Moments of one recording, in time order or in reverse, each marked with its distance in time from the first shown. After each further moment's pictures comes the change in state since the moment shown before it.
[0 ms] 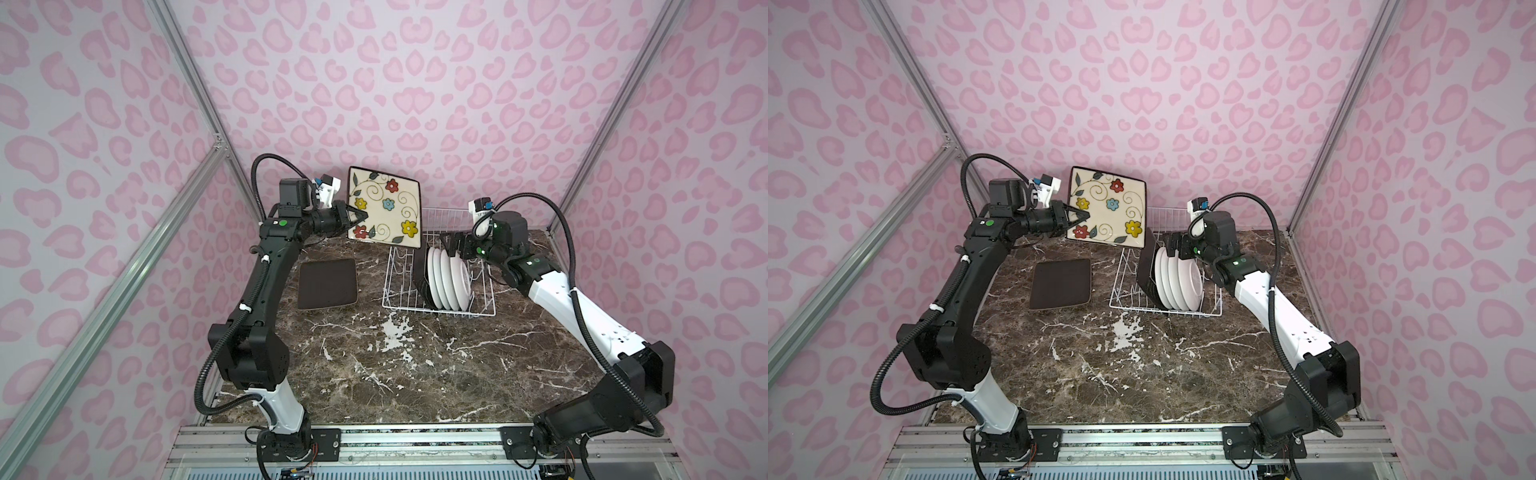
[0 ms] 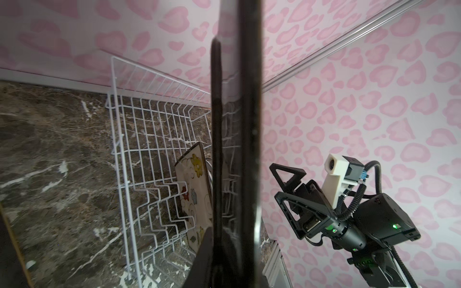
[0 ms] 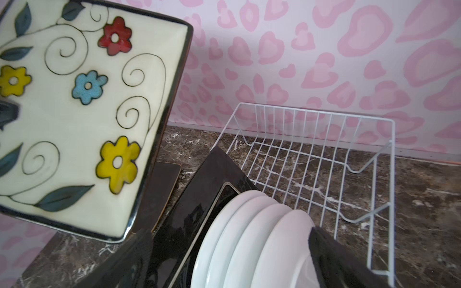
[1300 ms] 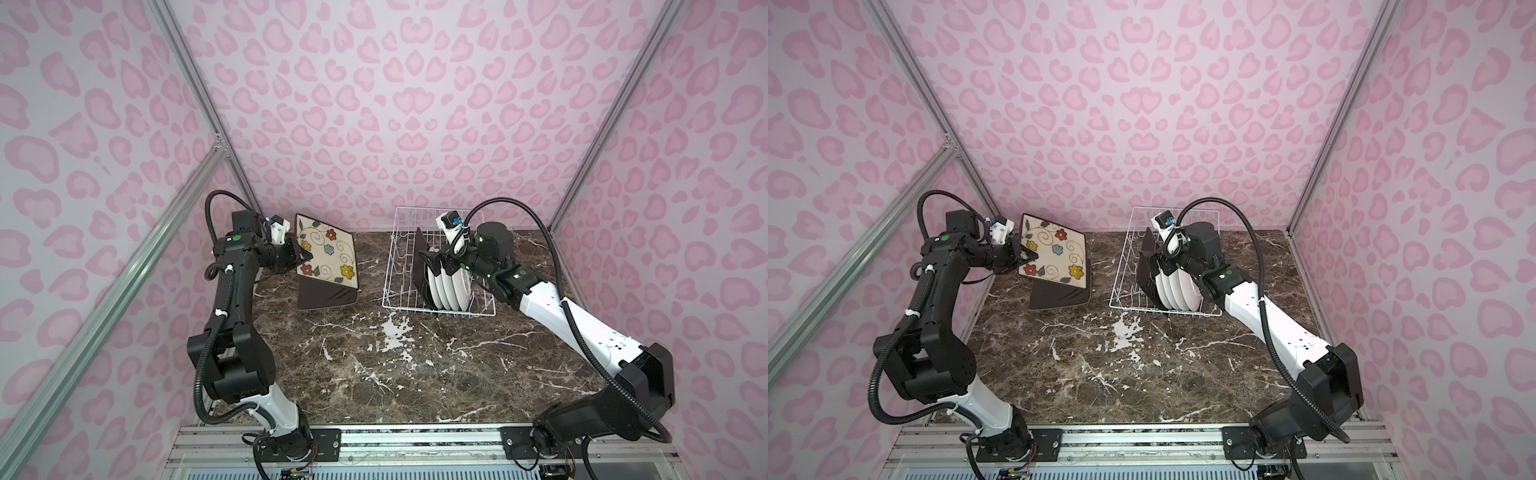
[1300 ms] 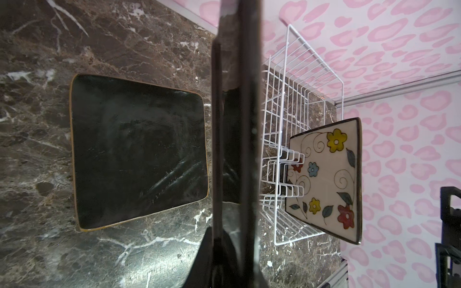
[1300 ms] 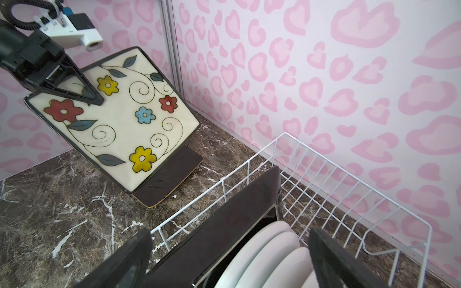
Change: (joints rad) left arm 0.303 -0.020 -0.189 -0.333 -0.183 0.362; right arm 0.114 -0.032 -0.068 0.130 -0.085 -0.327
